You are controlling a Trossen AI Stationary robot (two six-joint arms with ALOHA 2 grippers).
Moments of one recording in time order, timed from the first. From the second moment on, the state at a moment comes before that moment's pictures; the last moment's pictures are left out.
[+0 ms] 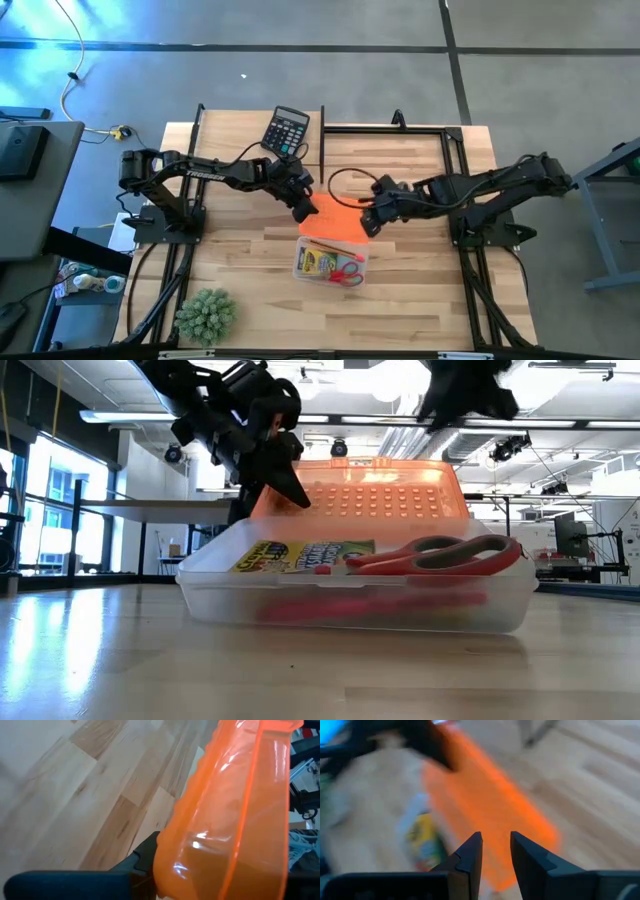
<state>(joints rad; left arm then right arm) 0.33 1.60 0.90 -0.08 0.37 -0.55 0.21 1.34 1.19 -0.81 0.34 0.97</state>
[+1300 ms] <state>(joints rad) 0.33 1.60 0.90 -0.08 0.21 -0.52 0.37 1.80 1.19 -0.52 0.21 1.11</state>
